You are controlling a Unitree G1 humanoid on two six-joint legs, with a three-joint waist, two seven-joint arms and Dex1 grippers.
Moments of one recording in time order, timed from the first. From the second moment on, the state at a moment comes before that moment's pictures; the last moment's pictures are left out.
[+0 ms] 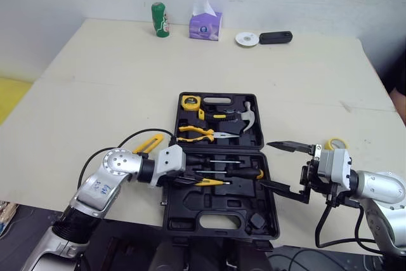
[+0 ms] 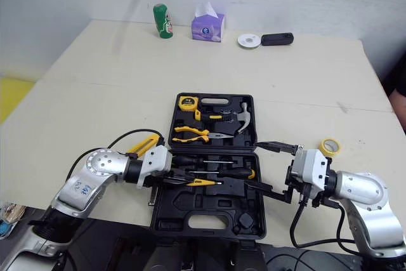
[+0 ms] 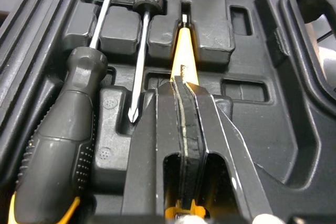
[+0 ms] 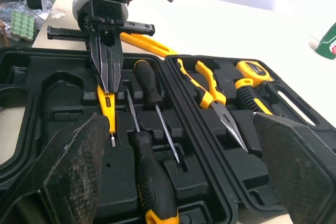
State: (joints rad) left arm -0.33 0.64 -0.29 -0.20 -0.22 0.35 -1.08; right arm 0.04 -0.73 -0.16 -0.35 0.49 -0.04 1.11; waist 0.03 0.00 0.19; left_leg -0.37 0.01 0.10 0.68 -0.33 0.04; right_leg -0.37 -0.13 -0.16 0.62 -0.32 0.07
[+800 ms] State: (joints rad) left arm -0.24 0.75 0.22 -0.10 -0.45 0.29 -1.05; right arm 0.19 -0.82 -0.58 -0.01 0.48 -0.25 1.17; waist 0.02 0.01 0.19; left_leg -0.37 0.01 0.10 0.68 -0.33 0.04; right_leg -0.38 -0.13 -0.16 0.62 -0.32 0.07
